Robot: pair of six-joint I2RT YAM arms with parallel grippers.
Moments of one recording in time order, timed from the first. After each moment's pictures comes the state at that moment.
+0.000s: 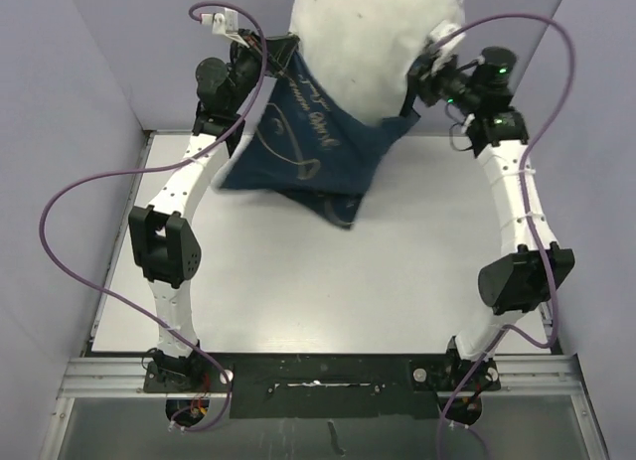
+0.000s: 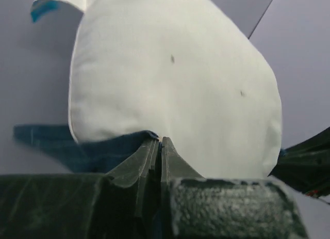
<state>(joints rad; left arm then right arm) -0.30 2.03 2.02 0.48 0.31 -0.67 0.08 1.74 2.02 -0.28 -0.67 -0.35</state>
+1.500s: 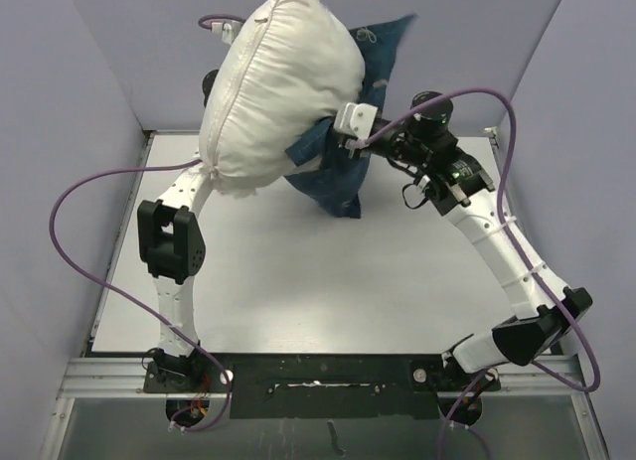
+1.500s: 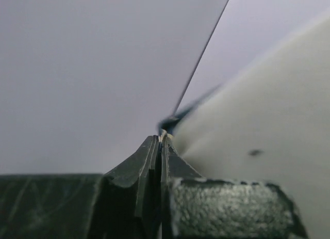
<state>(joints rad) -0.31 2.09 1.98 0.67 0.44 -0.75 0.52 1.45 1.67 -0.26 -0.53 -0.79</state>
